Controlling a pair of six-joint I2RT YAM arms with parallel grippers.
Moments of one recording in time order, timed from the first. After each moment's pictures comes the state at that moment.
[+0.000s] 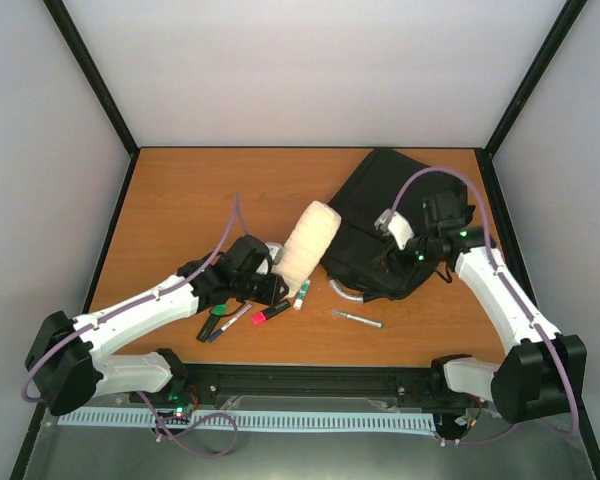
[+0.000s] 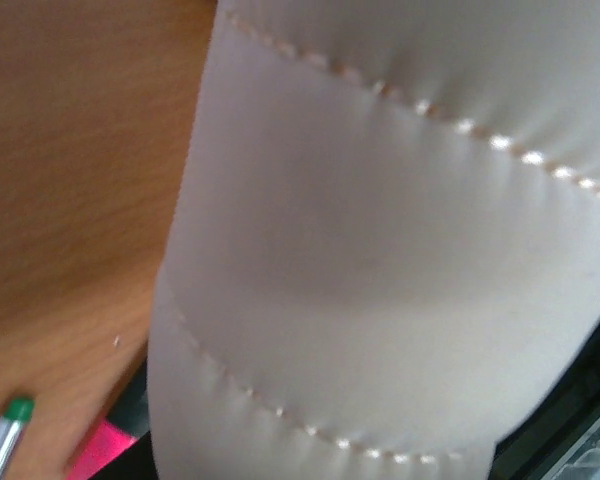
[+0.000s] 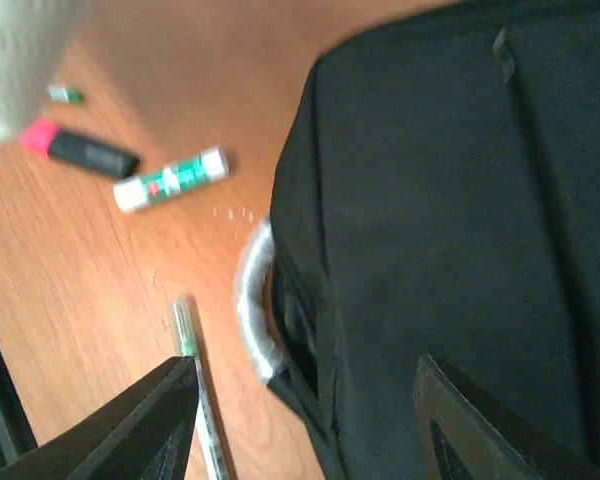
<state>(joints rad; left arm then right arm) -0.81 1.18 0.80 -0.51 0.15 -0.55 0.15 1.22 1.02 -0.83 -0.64 -0.54</state>
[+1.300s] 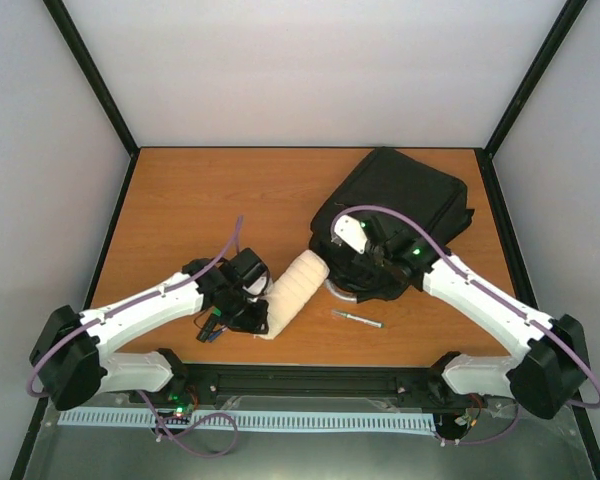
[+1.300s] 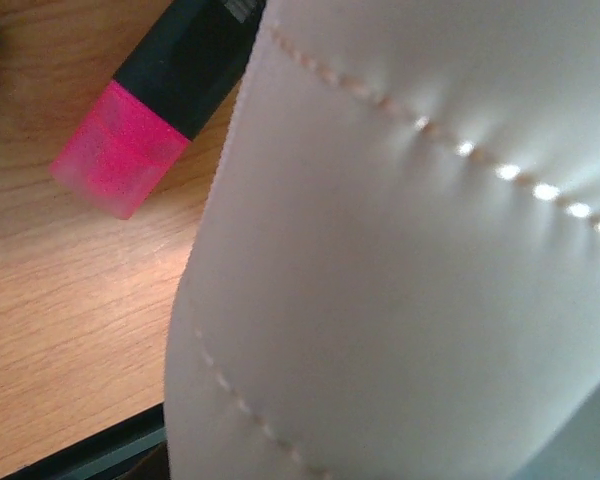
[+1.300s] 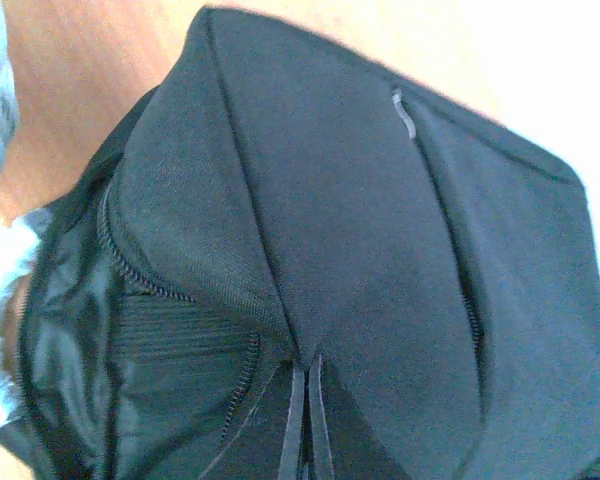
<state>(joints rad) -0.81 1.21 0.80 -0.94 0.32 -0.62 0.67 1.25 0.96 -0.57 0.25 -0.62</state>
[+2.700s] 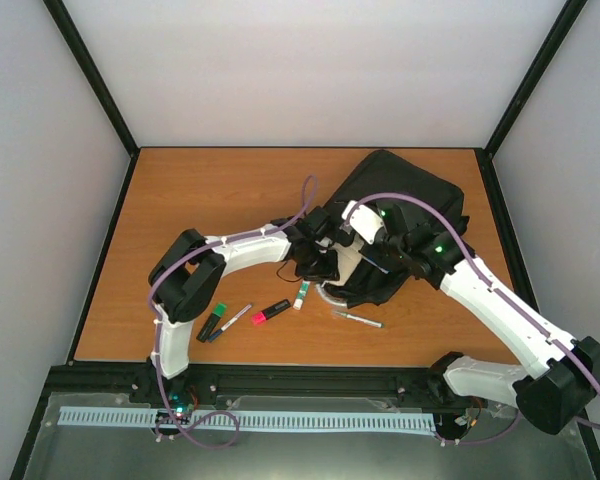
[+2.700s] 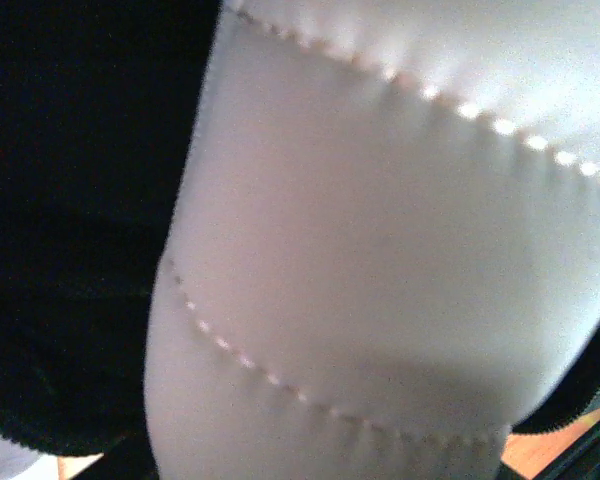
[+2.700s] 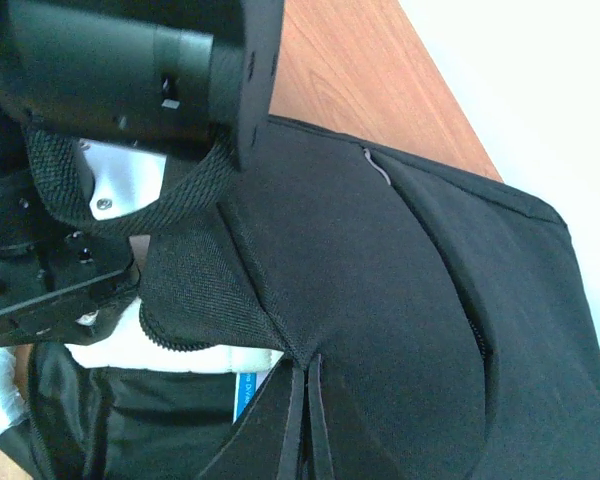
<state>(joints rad) -0.82 1.99 1.38 -0.56 0.32 -0.69 0.61 1.17 1.09 -0.64 0.09 -0.58</state>
